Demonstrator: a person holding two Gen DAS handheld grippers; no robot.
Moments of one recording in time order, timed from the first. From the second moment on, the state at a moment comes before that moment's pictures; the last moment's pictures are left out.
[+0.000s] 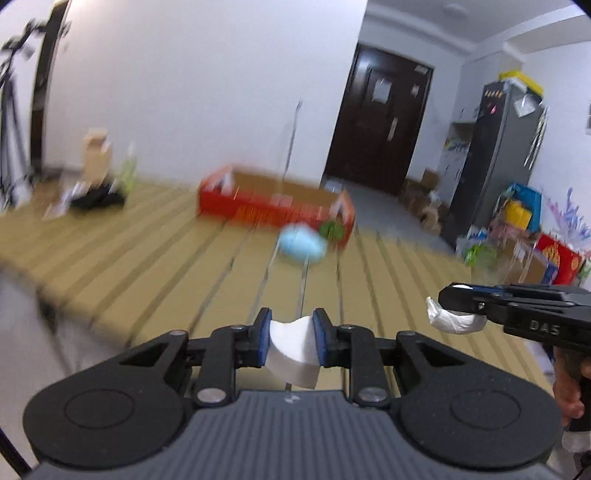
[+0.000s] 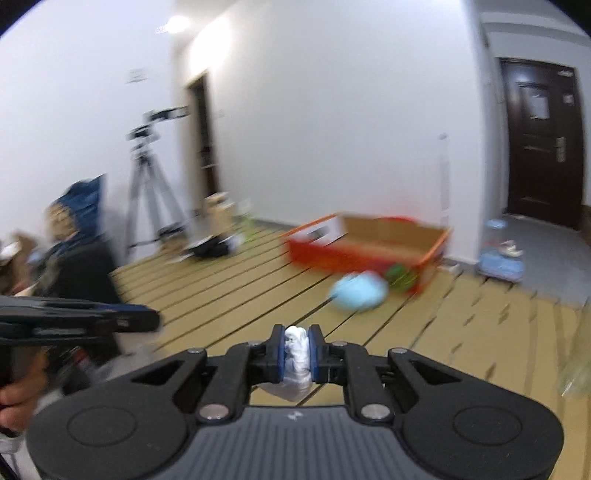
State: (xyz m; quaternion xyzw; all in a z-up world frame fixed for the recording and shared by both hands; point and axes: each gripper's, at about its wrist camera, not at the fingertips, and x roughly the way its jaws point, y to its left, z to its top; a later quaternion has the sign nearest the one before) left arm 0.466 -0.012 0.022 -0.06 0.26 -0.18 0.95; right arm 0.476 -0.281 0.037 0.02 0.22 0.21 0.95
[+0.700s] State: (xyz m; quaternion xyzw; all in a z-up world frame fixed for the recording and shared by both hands) left arm 0.484 -0.033 -0.142 -0.02 0.43 -0.18 0.88; right arm 0.486 -0.193 -0.145 -0.07 0.43 0.19 0.88
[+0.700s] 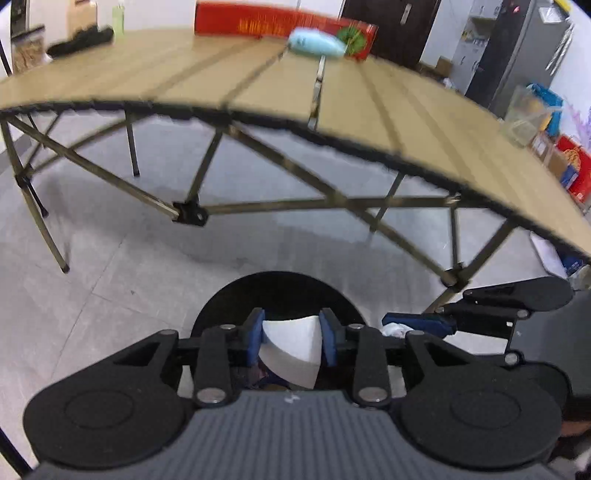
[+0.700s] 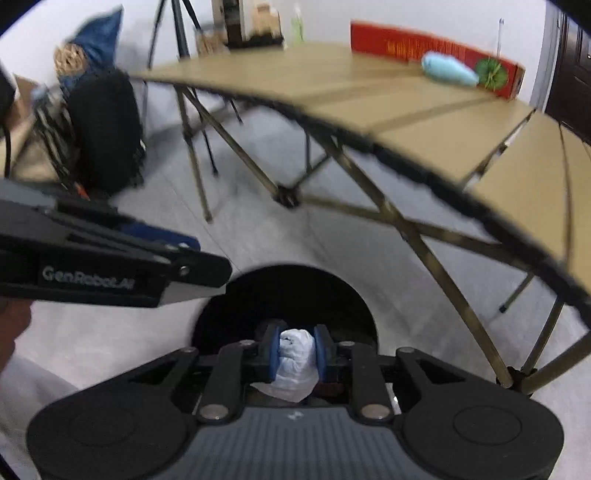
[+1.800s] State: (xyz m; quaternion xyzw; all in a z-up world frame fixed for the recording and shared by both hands) left arm 0.481 -0.018 -0.142 0.01 0.45 -0.10 0.89; right arm 0.502 -0.197 -0.151 -0.11 0.46 0.17 0.87
